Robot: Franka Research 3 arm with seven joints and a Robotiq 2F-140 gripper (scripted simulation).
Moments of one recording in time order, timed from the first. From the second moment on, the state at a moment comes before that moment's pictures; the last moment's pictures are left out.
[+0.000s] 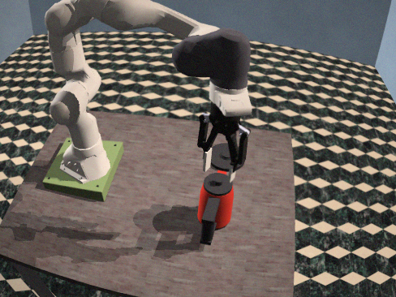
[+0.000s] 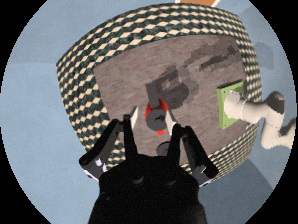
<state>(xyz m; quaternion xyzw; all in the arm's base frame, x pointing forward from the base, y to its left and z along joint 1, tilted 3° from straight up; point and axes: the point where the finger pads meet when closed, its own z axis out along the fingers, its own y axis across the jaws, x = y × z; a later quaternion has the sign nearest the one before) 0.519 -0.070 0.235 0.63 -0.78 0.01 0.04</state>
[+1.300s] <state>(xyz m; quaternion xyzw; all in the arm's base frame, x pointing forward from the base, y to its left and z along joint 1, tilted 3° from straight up) 0.513 -0.073 0.233 0.74 -0.67 -0.02 0.02</state>
